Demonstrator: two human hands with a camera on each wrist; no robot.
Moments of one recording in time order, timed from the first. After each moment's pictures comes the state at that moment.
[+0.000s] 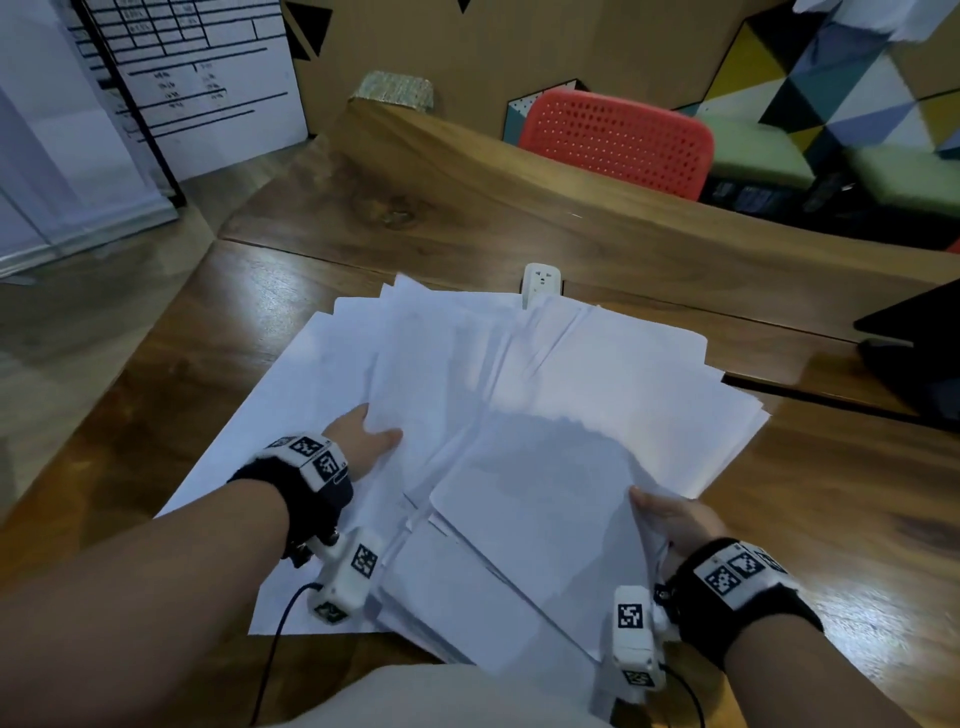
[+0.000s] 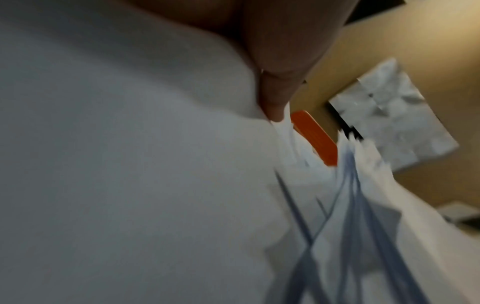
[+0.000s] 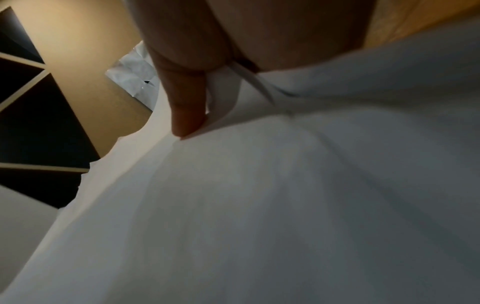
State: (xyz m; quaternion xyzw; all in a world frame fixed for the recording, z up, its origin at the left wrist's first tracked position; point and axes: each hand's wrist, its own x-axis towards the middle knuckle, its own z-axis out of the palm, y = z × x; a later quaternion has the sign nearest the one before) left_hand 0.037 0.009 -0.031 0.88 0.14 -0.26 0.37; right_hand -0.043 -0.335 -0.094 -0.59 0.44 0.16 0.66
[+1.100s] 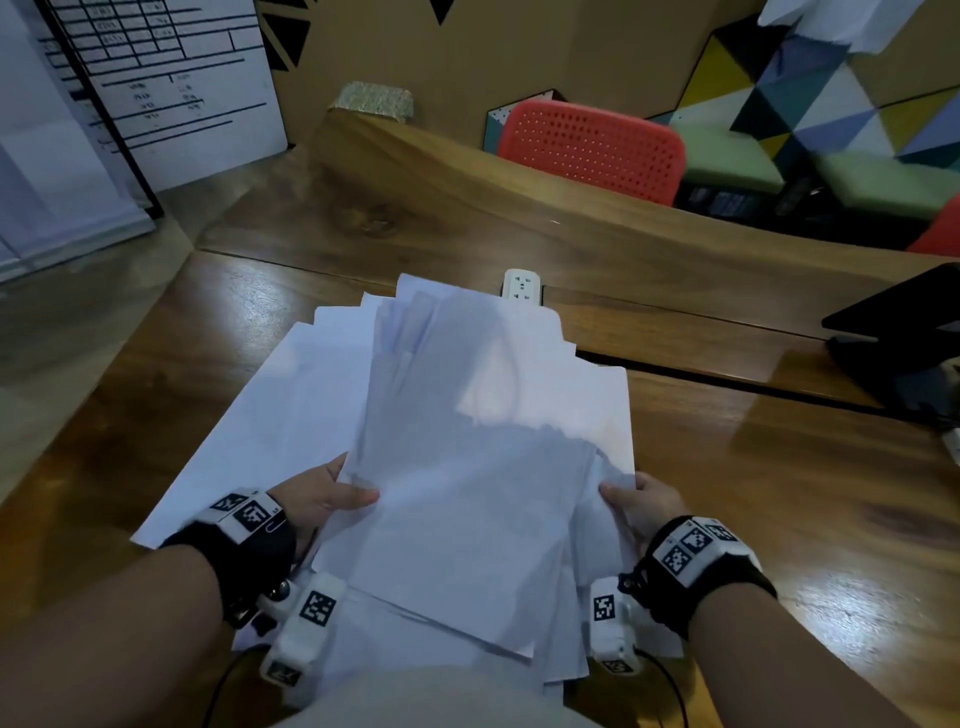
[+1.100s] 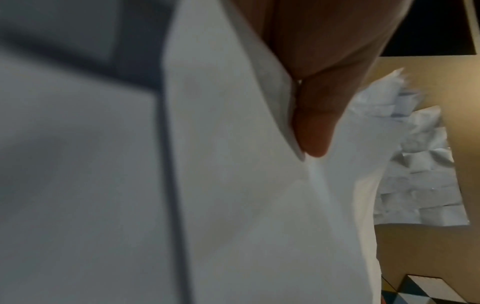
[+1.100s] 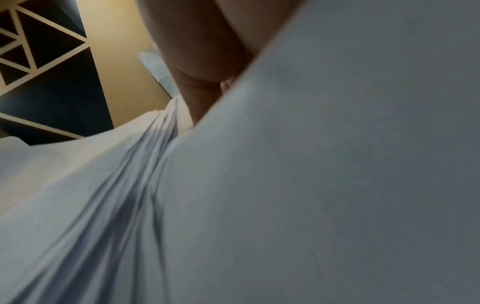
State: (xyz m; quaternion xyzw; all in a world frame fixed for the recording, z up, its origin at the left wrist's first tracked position) left_hand 0.003 0.036 -0.059 0.60 0.09 -0.36 0.71; right_hand -0.031 -0.313 -0.061 -0.72 0.41 0.13 0.55
